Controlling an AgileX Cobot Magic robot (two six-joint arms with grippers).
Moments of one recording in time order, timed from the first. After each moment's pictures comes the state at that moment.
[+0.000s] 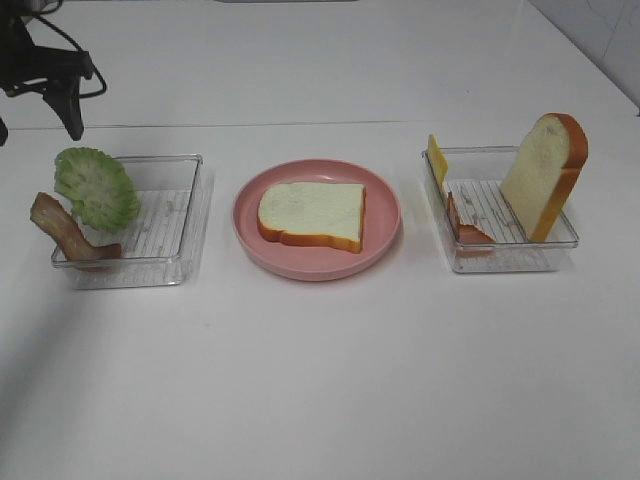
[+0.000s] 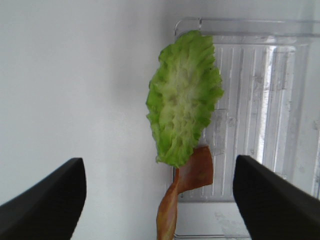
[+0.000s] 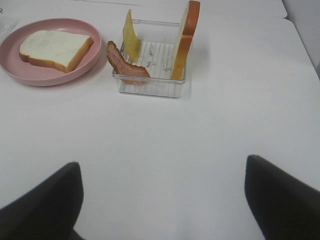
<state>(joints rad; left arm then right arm) -0.04 2.16 -1.92 -0.06 1.22 -0.14 -0.03 -0.01 -0.51 0.15 1.08 -0.19</state>
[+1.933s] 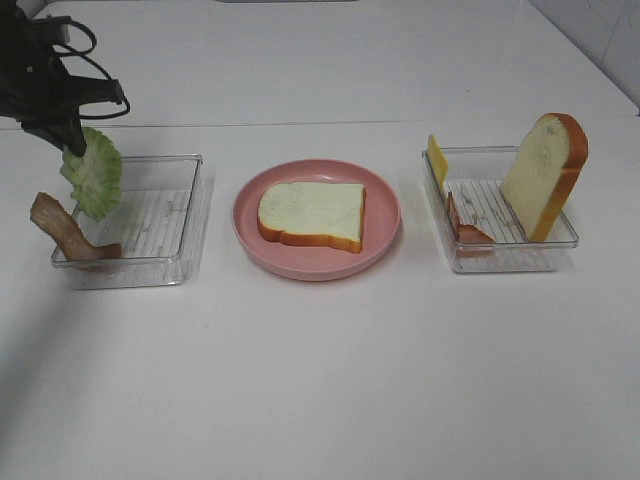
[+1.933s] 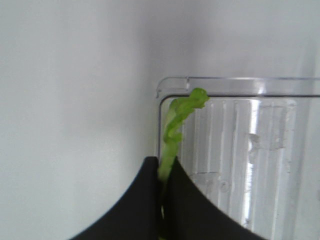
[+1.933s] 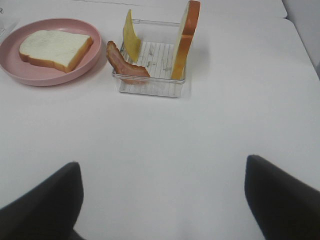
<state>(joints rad) -0.04 2.25 -1.93 -0.13 1.02 -0.11 -0.03 -0.01 -0.51 0.15 1.08 -0.19</state>
